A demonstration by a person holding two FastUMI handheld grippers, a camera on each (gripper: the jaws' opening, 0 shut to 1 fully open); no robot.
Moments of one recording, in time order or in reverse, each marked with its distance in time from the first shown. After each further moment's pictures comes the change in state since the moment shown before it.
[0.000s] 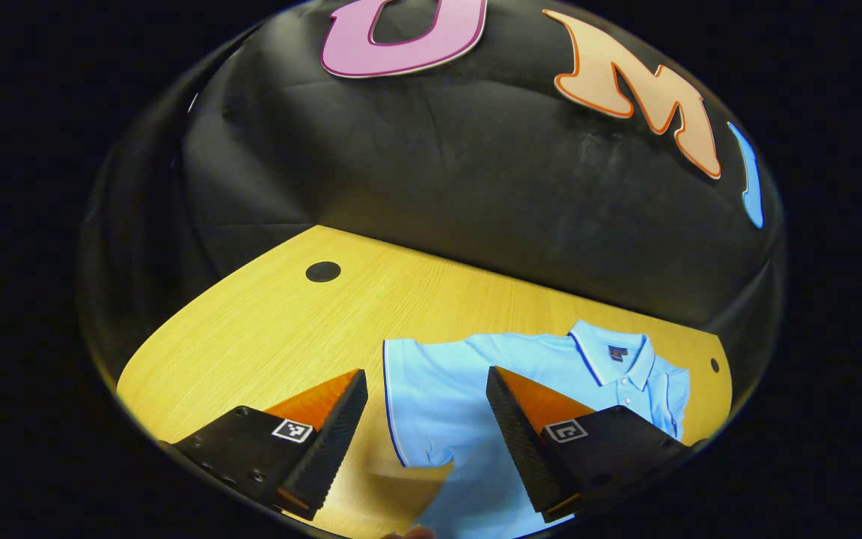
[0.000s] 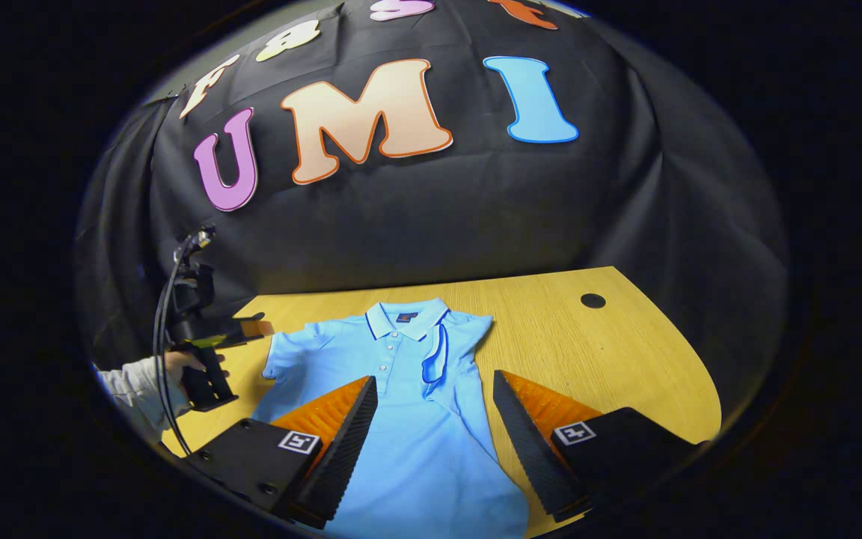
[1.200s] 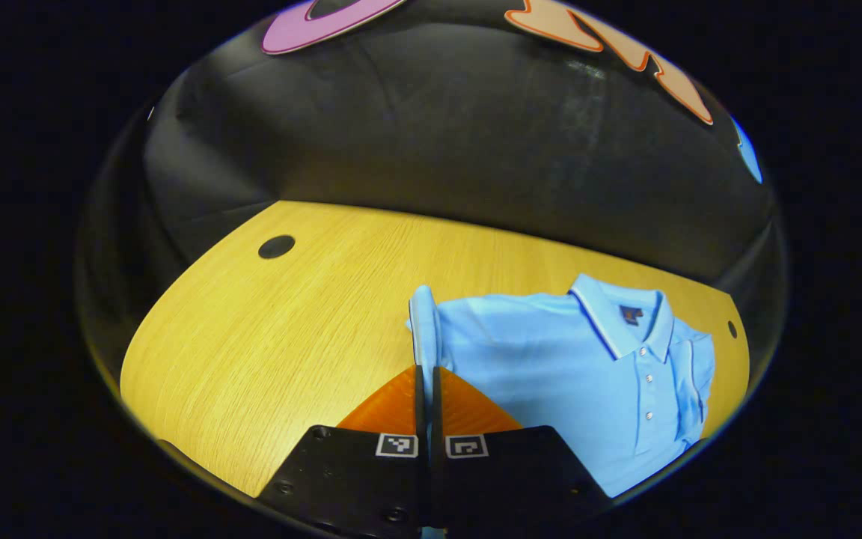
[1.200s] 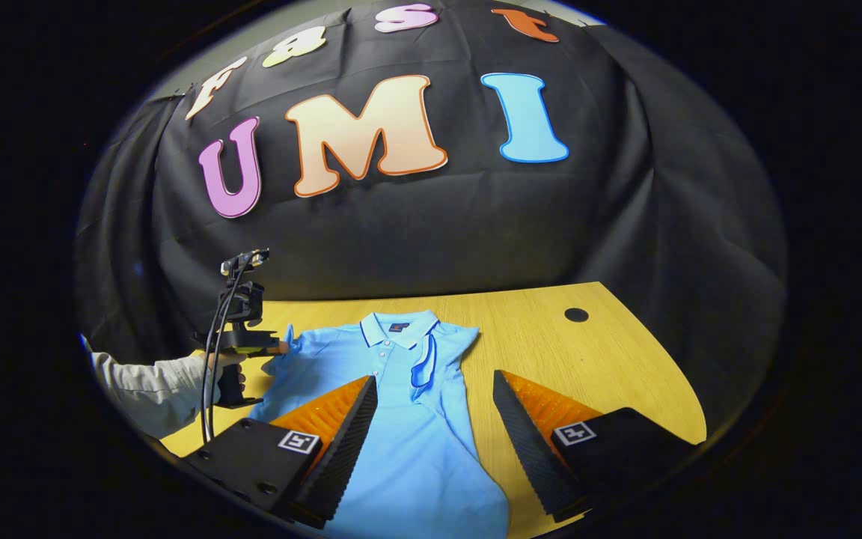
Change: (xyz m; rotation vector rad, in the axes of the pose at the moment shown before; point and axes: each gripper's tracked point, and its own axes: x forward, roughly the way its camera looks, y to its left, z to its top) left arm 0.021 -0.053 -0.011 0.109 0.078 -0.060; right arm -0.027 -0.019 0.014 -0.010 -0.051 -0.026
